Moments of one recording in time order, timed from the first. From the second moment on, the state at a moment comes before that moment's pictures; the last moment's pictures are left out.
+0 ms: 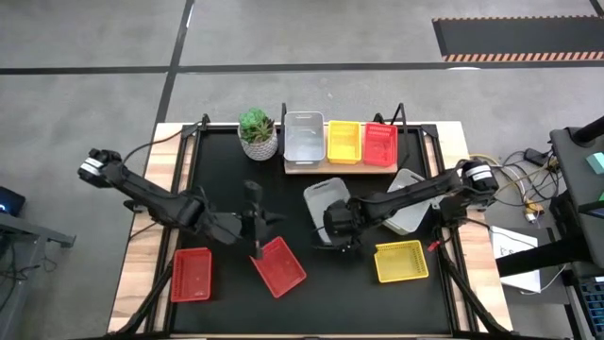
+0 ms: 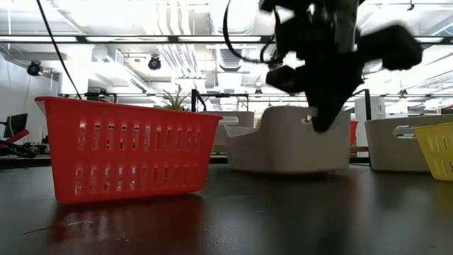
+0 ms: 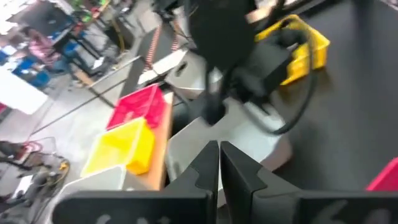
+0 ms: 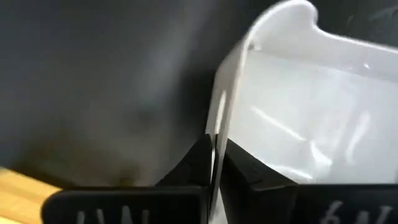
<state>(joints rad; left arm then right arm) -0.44 1.24 0.97 -0.17 -0.64 0.27 0.19 1.75 1.24 -0.81 -0.08 -0.37</state>
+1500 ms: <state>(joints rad) -0.43 0.83 0.70 -0.01 -0.76 0.36 -0.11 1.81 1.96 -1.02 0.44 -0.29</state>
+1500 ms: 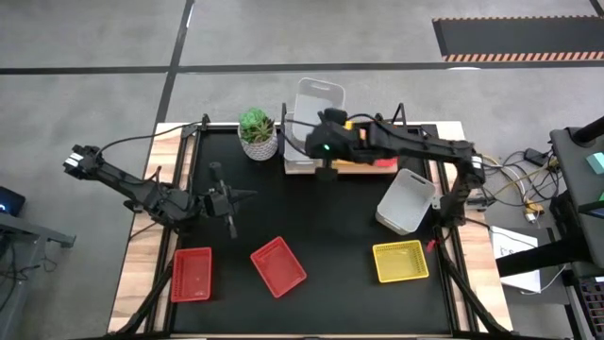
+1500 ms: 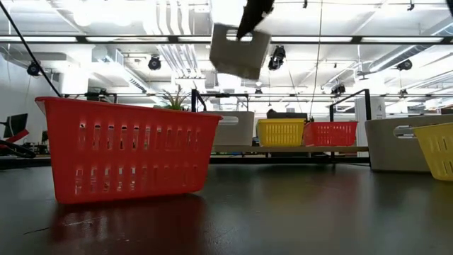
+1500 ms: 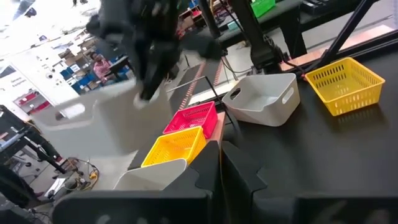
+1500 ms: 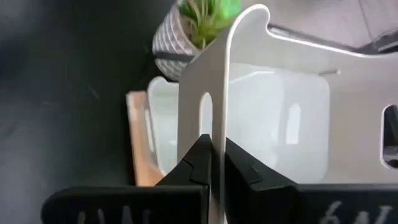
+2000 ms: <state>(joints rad) -0.43 0.81 0.66 -0.01 -0.76 0.40 -0.21 1.98 1.97 -1.00 0.28 -0.36</state>
